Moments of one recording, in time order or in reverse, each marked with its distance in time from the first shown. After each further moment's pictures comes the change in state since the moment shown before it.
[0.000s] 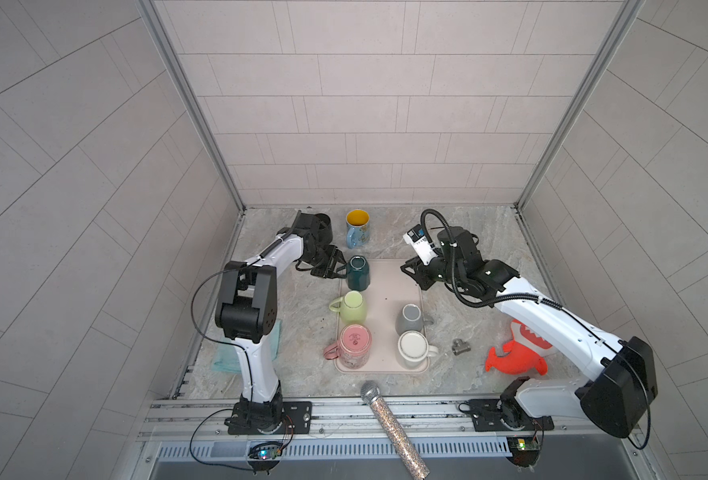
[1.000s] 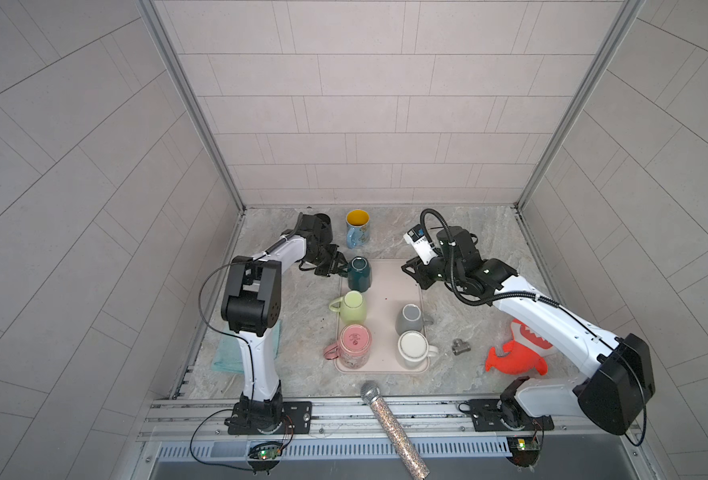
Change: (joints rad) left arm -0.011 0.066 0.008 0.098 0.029 -0.064; right arm -0.013 0.013 0.000 -0.002 0.008 0.000
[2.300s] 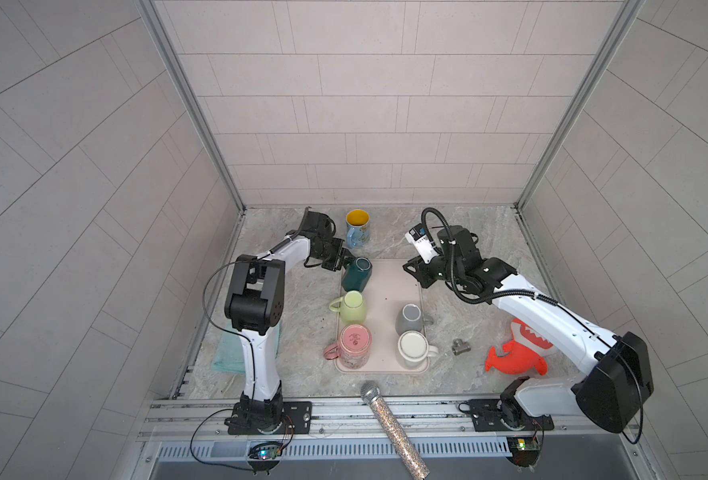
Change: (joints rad) left arm -0.019 0.007 0.007 0.168 0.053 0.026; right arm -0.013 0.011 0.000 0.002 -0.001 0.013
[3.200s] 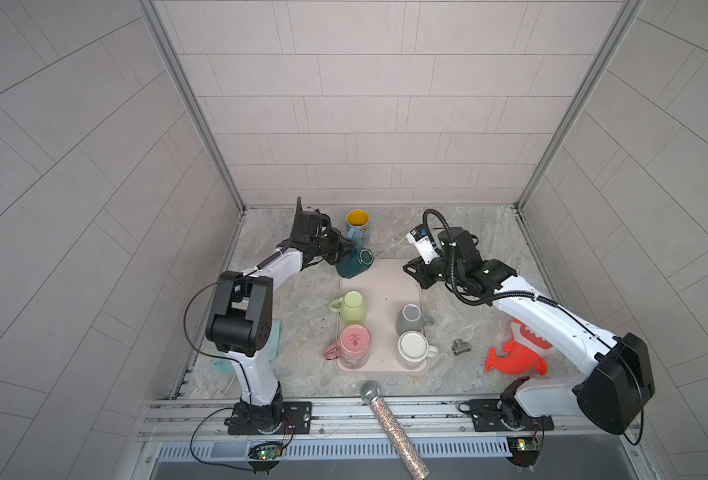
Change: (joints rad) left arm 0.000 -0.208 -0.228 0.463 0.034 0.074; right arm 0.000 -0.009 -0.021 0.015 -0.005 0.038
